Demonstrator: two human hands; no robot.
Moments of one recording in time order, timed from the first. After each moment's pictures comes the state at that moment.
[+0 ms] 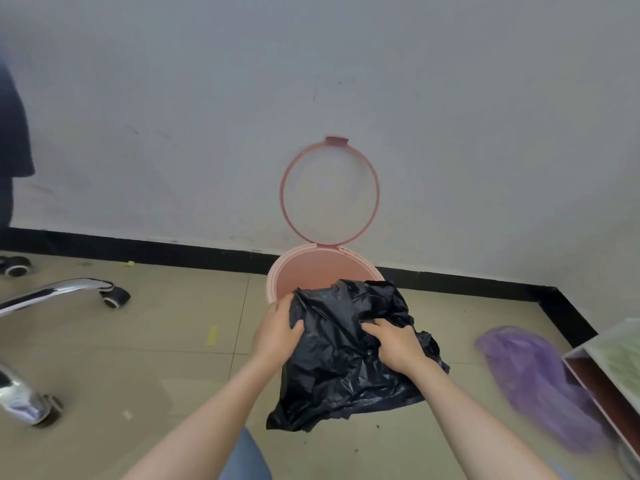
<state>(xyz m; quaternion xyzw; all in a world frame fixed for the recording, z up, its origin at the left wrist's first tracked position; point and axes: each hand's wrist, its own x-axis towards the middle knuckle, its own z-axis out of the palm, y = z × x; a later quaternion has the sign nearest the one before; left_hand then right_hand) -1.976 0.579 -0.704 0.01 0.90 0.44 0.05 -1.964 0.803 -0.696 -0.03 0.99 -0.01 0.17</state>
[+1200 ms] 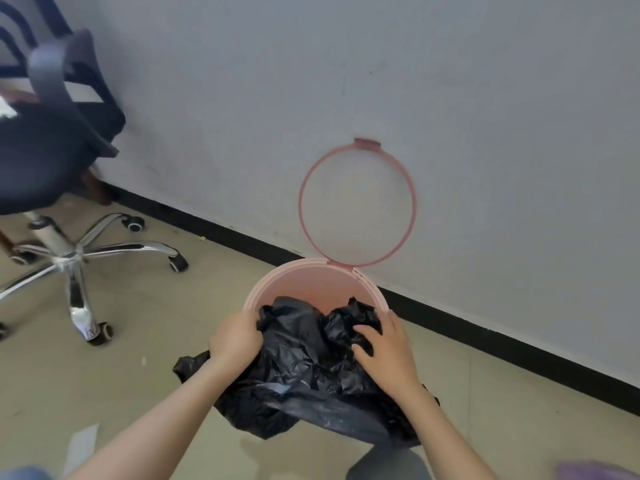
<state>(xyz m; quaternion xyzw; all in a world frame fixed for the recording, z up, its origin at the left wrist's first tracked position) -2.005 0.649 -0.687 -0.28 0.94 0.21 0.04 -2.073 0.880 -0.725 -0.20 0.95 -0.21 0.09</state>
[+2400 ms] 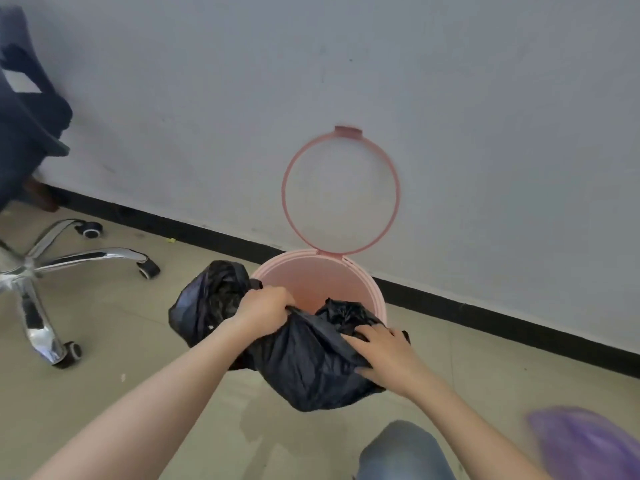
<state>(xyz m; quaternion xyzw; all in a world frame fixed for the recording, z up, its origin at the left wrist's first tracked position) -2.053 0.647 -0.670 0.04 0.98 0.12 0.12 -2.046 0.878 -0.693 -0.34 0.93 0.04 0.13</state>
